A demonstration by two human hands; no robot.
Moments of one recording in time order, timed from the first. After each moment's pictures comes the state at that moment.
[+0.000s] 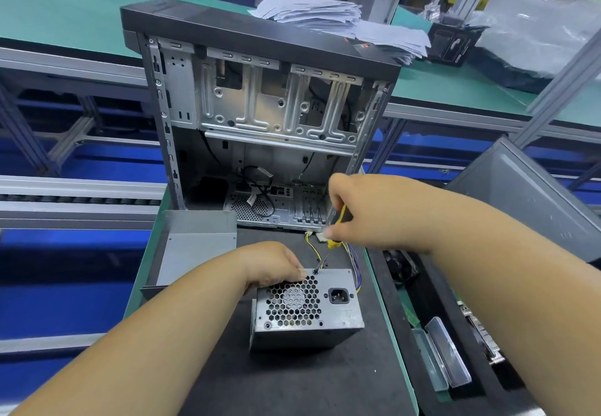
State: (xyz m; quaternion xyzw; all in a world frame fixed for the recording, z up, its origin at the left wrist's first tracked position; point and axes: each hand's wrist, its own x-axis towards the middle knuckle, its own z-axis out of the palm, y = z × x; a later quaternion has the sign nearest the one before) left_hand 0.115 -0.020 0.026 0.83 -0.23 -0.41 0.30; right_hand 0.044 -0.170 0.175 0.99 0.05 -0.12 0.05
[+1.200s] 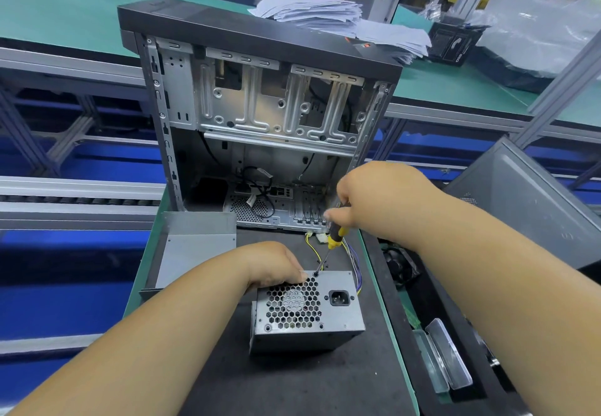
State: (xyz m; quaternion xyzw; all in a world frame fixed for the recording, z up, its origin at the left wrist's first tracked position) left_hand 0.120 -0.023 0.022 0.84 -0.20 -0.42 0.29; right_hand 0.058 -0.169 0.171 0.99 0.00 -0.06 0.15
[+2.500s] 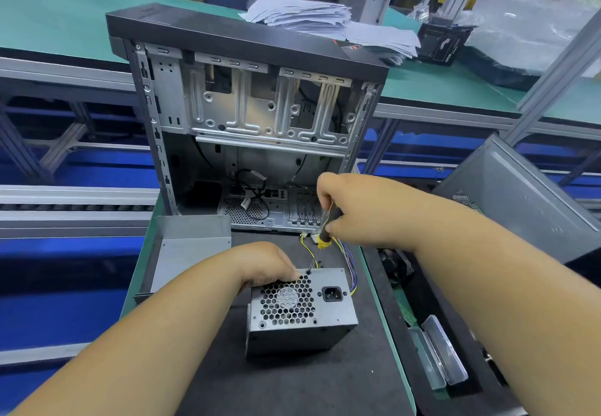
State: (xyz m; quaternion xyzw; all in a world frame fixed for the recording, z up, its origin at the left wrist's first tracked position) left_hand 0.122 -0.022 0.019 0.83 -0.19 -0.43 0.32; right_hand 0.047 -0.174 0.171 0.99 0.03 -0.11 -0.03
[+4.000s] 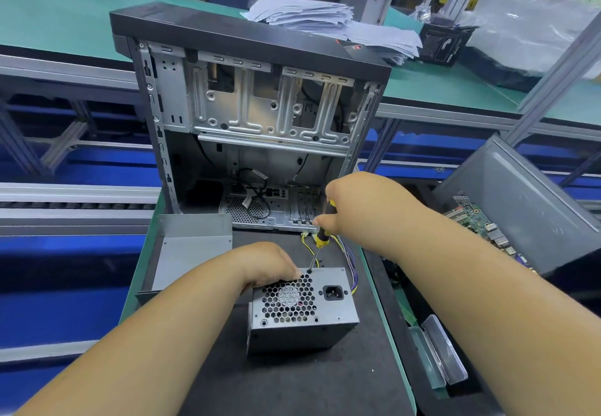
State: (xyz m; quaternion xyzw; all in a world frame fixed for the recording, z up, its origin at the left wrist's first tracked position) left_hand 0.117 -0.022 0.025 0.84 -0.18 -0.42 0.30; right_hand 0.054 -0.159 0.162 0.99 -0.03 -0.09 0.09
